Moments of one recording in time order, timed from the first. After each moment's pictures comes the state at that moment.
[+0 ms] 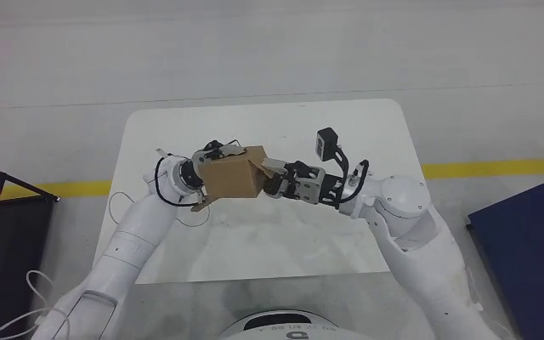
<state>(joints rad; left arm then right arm) 1.05 -1.17 -1.04 -1.20 -1.33 0.42 -1.40 -1.39 -1.21 1.22 -2.05 0.43 0.63 0.66</state>
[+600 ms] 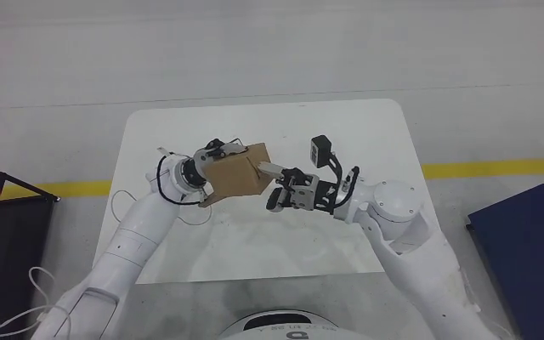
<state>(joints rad) 1.04 -1.18 -1.02 -1.19 -1.34 0.42 -1.40 -1.40 -1.20 1.18 -2.02 0.44 0.59 0.64</state>
